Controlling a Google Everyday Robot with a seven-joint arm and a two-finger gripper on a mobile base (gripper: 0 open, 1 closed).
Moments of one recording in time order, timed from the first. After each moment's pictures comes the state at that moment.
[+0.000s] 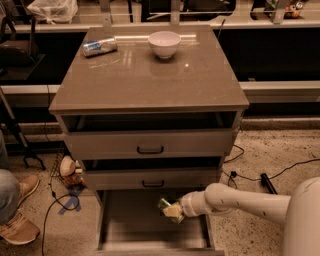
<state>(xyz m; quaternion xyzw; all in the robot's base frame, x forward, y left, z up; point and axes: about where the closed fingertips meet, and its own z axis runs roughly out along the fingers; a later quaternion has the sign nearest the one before) 0.533 -0.054 0.339 -0.30 0.88 0.29 0.24</state>
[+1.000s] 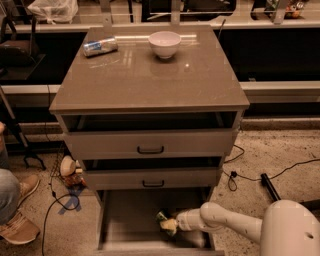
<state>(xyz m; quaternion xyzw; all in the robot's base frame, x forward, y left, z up) 0.535 -0.042 0.195 -0.27 0.87 0.33 0.24</state>
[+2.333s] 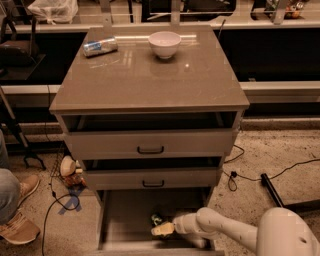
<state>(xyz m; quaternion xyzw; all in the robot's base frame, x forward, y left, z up) 0.537 -0.021 0.162 -0.25 0.87 0.35 0.25</state>
